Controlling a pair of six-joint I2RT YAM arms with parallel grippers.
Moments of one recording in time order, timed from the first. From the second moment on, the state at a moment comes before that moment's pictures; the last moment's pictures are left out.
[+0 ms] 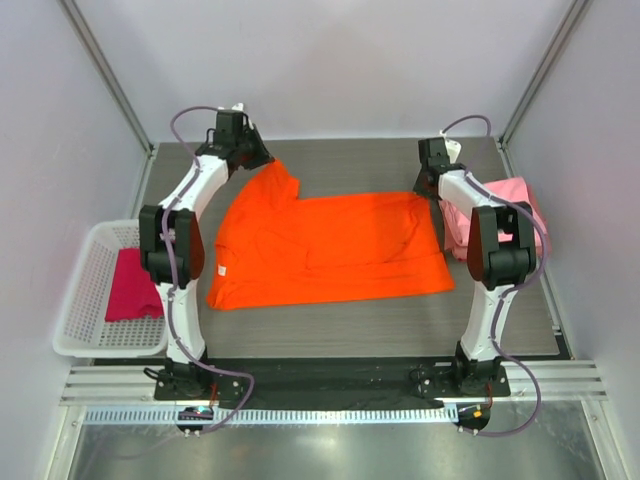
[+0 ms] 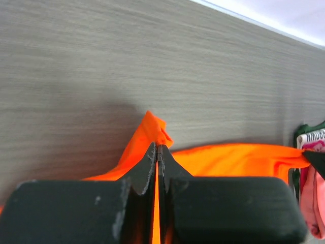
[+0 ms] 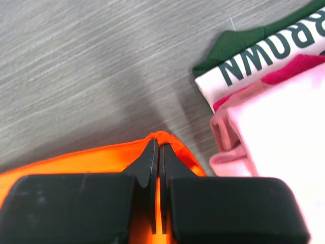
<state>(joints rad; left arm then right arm) -0.17 2.11 1.83 -0.35 0.19 -0.53 0.13 2.01 1.50 -0.38 0.33 0.45</state>
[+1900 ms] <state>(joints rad) -0.41 0.92 0.91 -0.54 -0.19 -0.47 0.13 1.42 0.87 -0.31 0.31 0.49</state>
